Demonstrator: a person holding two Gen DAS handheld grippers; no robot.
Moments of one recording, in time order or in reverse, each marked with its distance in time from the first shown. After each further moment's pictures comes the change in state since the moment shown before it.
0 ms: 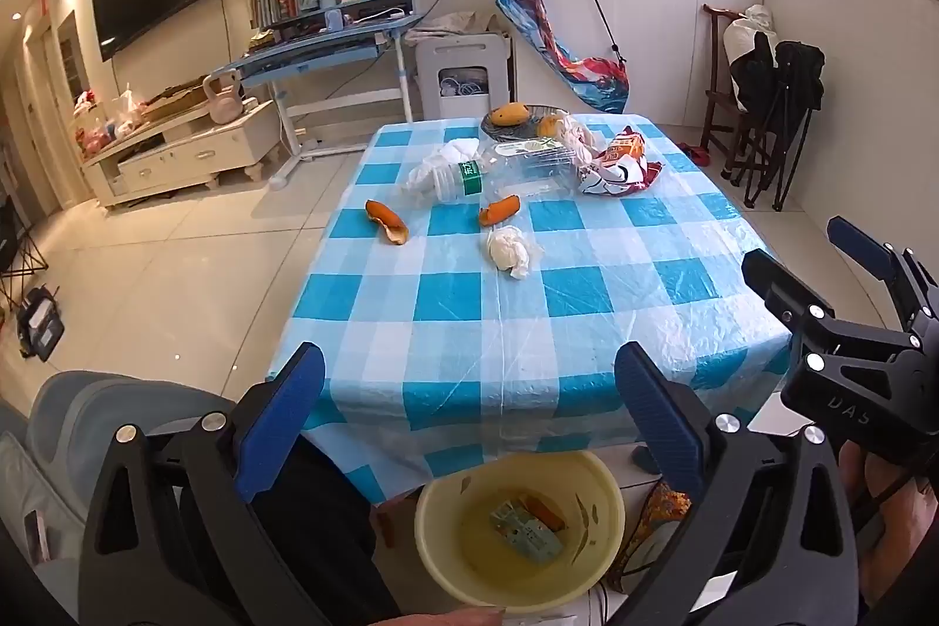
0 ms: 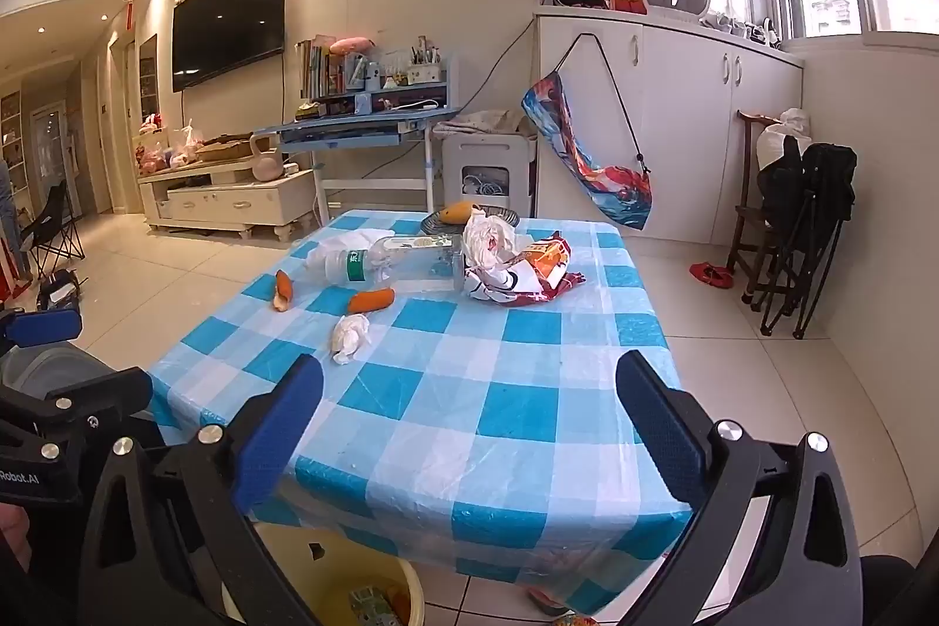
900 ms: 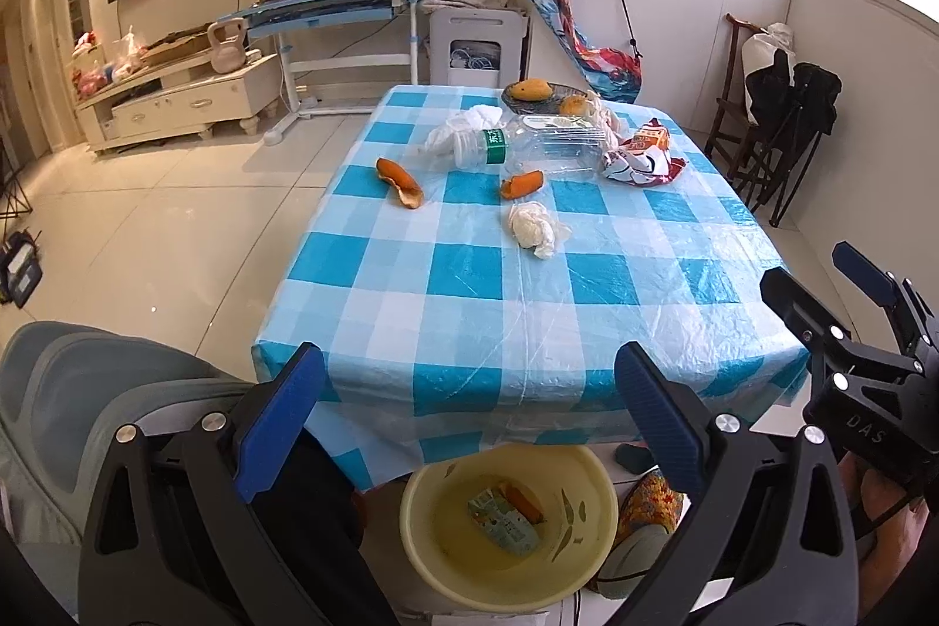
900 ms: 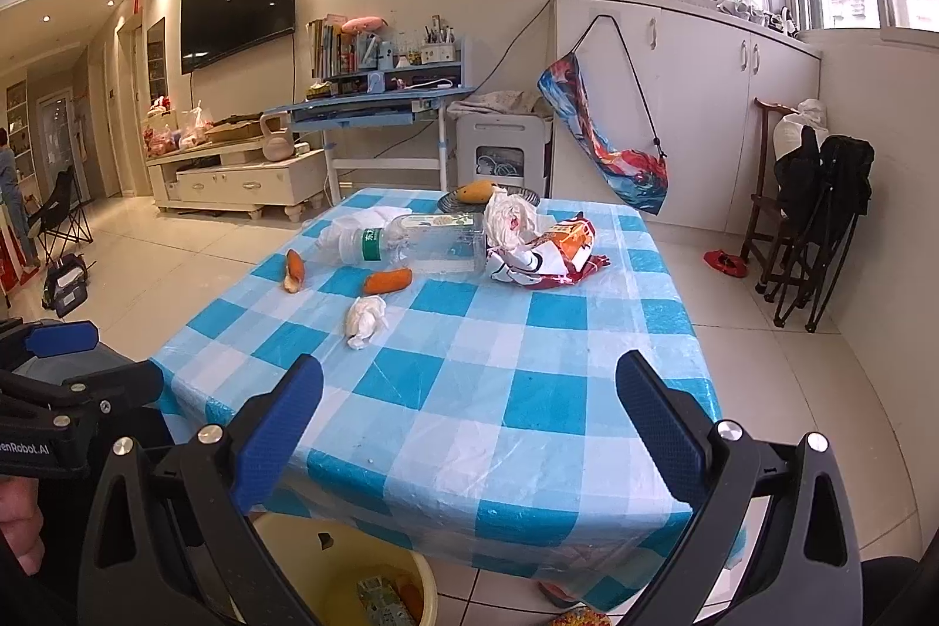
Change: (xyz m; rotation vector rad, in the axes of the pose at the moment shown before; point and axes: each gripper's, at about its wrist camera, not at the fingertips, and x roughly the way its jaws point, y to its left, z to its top) left arm 0.036 0.030 -0.007 -0.112 0.065 -0.042; right arm 0.018 0.012 -0.003 -0.015 0.054 0.033
